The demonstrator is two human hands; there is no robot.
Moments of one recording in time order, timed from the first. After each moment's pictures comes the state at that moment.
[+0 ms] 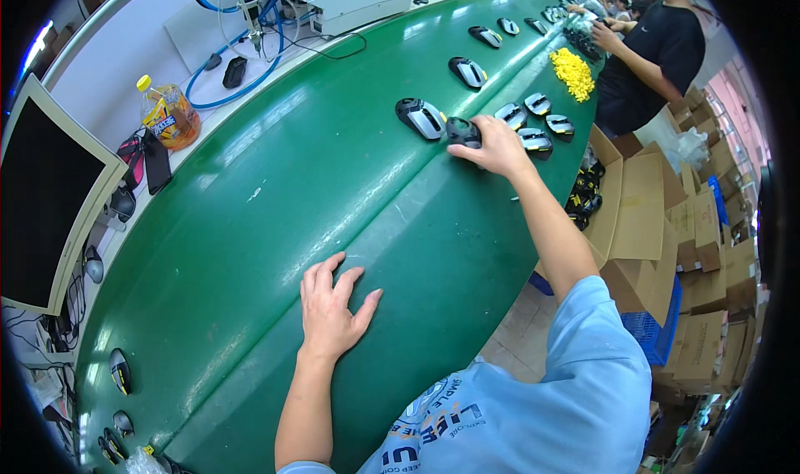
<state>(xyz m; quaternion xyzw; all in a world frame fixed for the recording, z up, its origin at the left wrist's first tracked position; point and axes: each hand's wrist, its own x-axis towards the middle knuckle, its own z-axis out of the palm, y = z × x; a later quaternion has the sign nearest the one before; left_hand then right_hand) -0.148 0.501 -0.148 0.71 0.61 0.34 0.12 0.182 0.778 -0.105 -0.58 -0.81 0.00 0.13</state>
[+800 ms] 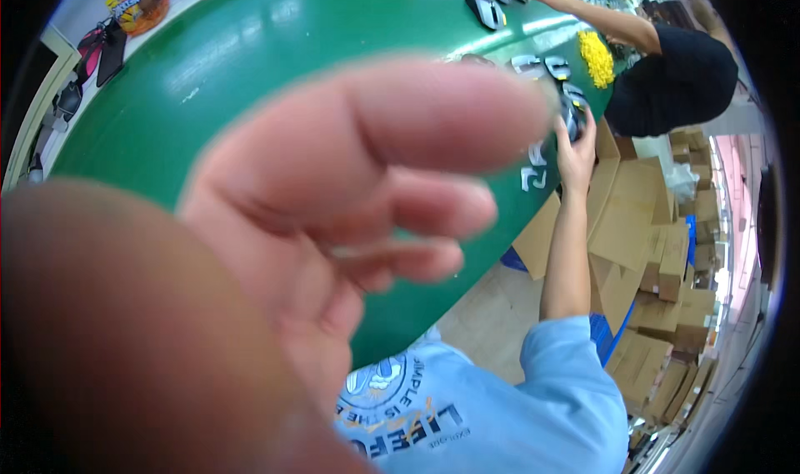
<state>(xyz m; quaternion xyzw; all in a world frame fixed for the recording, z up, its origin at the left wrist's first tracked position) -0.104 0.480 0.065 0.21 0.45 0.74 0.46 0.338 0.732 -0.142 -0.59 -0.68 0.06 0.44</state>
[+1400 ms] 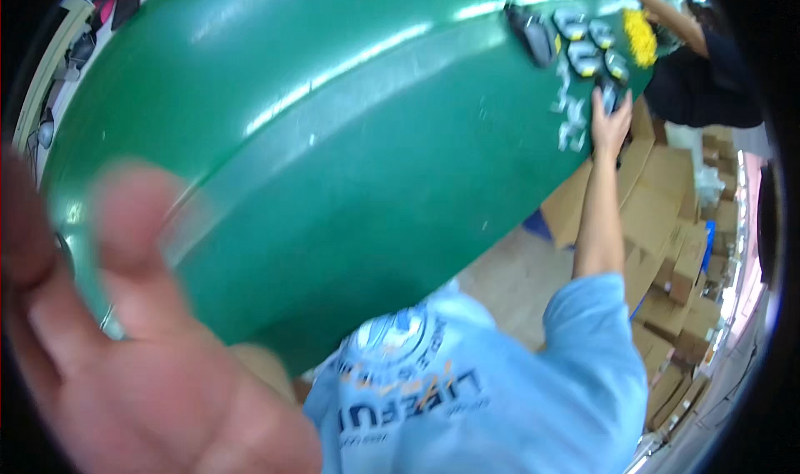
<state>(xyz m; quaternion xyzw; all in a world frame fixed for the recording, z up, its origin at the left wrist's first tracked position) -0.099 0.425 0.067 0.28 0.41 0.48 0.73 0.398 0.751 -0.193 -0.65 -0.67 -0.16 0.32</state>
